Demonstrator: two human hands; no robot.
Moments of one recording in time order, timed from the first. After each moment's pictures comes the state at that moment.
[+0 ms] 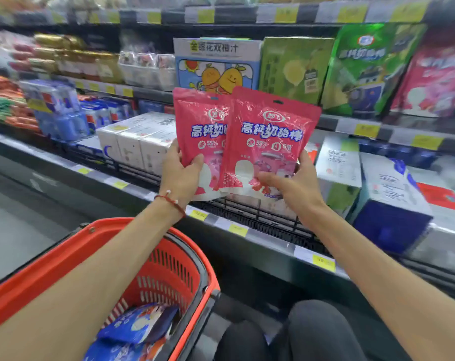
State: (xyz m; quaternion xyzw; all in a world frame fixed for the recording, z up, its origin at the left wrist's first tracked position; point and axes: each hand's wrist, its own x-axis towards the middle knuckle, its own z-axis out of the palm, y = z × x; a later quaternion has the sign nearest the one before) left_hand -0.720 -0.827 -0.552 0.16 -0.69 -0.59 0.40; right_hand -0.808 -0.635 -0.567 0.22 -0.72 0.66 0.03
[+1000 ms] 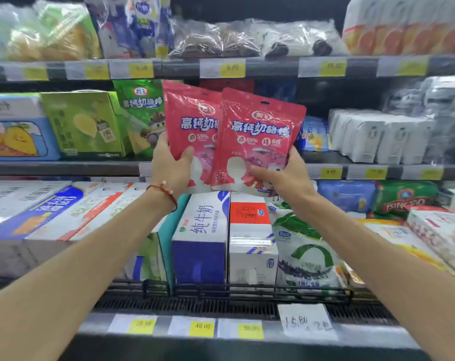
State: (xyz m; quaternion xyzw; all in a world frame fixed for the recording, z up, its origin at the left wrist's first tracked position) left_hand -0.928 -0.477 -0.469 -0.03 -0.72 -0.60 0.35; right_hand -0.943 -0.258 -0.491 0.13 -0.72 0.66 0.16
